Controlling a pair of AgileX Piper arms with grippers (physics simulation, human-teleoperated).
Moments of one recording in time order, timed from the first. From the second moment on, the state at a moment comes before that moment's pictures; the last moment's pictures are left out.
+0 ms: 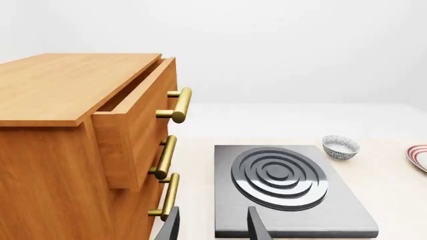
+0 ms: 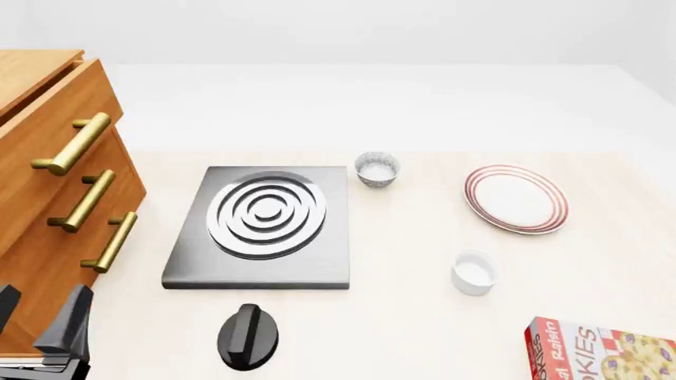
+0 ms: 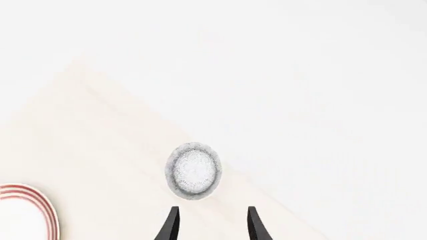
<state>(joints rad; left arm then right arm) 0.00 0.00 0.00 0.00 0.00 -0.92 1.61 -1.32 0.54 0.03</state>
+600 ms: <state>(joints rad) 0.00 0.00 0.00 0.00 0.00 -0.98 1.78 -1.51 0.61 0.05</state>
